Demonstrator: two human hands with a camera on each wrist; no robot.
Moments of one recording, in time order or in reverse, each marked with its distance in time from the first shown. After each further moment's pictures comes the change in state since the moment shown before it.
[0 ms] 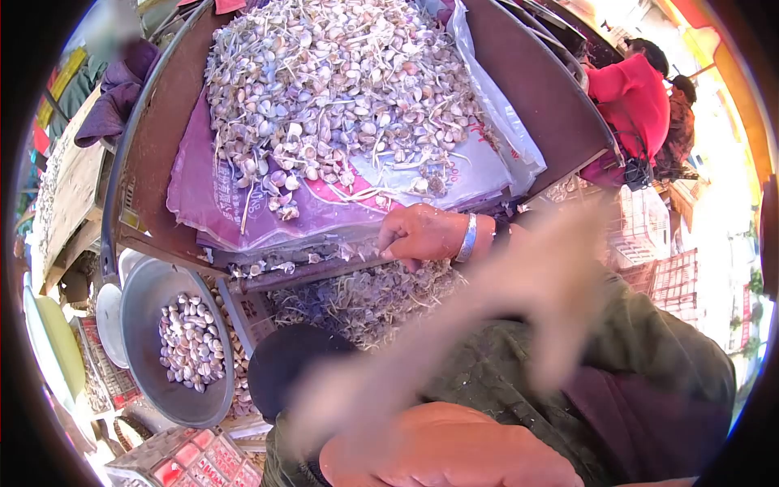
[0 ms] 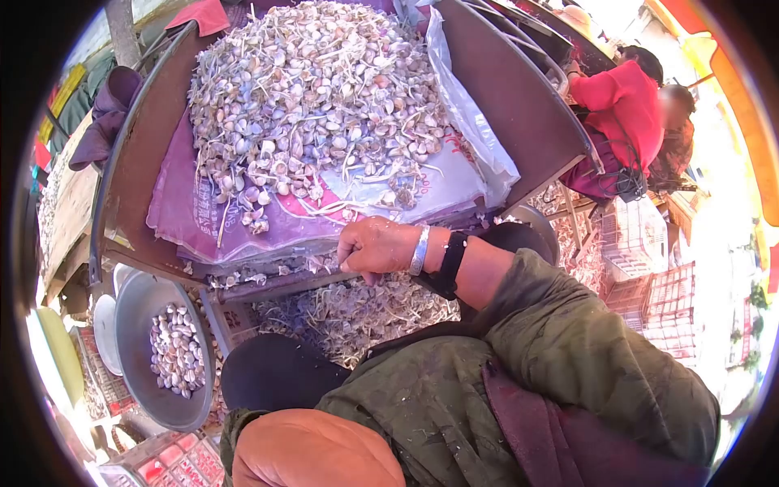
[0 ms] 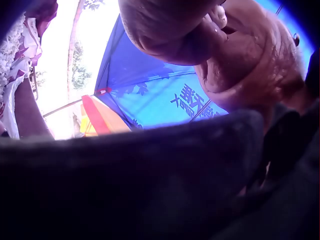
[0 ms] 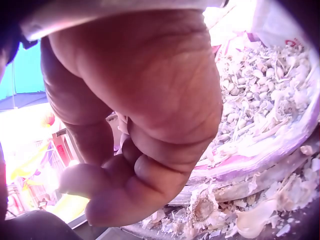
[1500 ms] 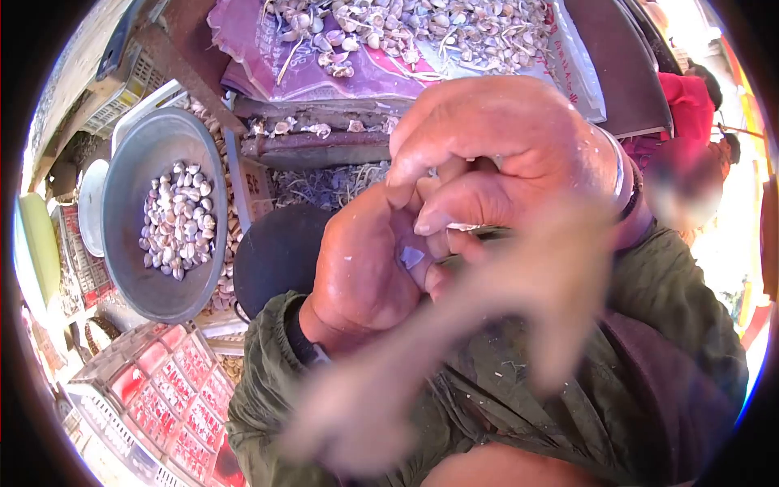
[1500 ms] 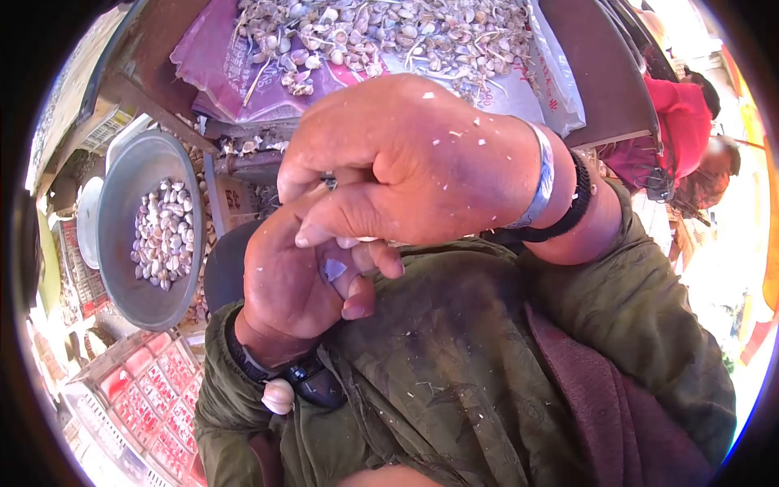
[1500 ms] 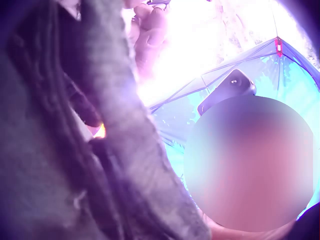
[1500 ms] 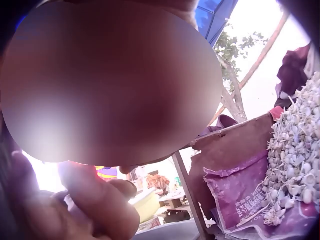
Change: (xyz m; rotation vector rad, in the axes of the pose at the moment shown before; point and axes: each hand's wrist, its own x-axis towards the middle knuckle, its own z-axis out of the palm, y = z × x) left_hand -0.078 0.028 -0.027 -0.134 1.184 -0.158; right_hand -0.037 -0.131 0.060 -0.357 -0.135 -0.908
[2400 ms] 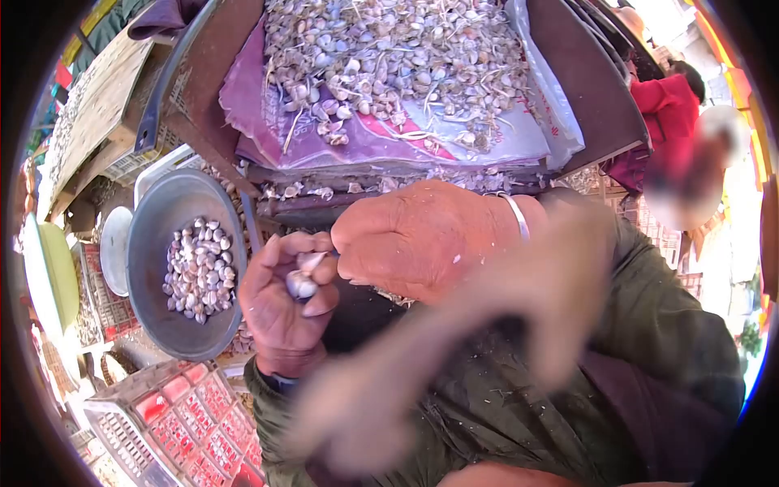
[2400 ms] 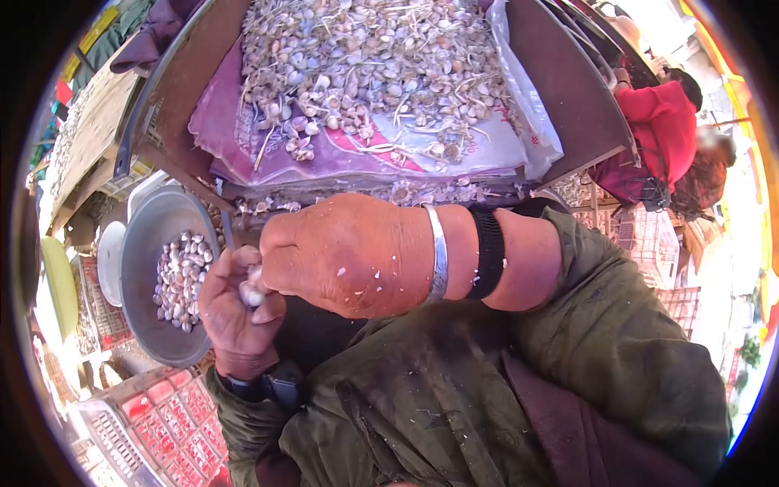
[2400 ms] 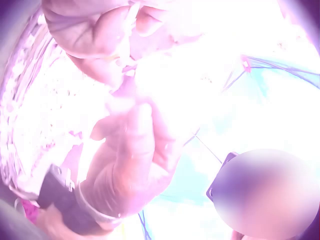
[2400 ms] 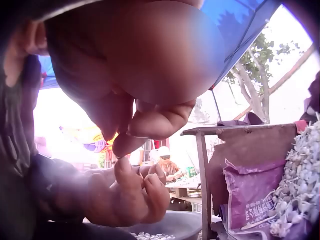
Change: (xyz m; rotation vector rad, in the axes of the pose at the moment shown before) left_hand -0.021 0.041 -0.085 -0.106 -0.300 0.412; right_hand 0.006 -0.009 0.023 -0.406 -0.045 -0.051
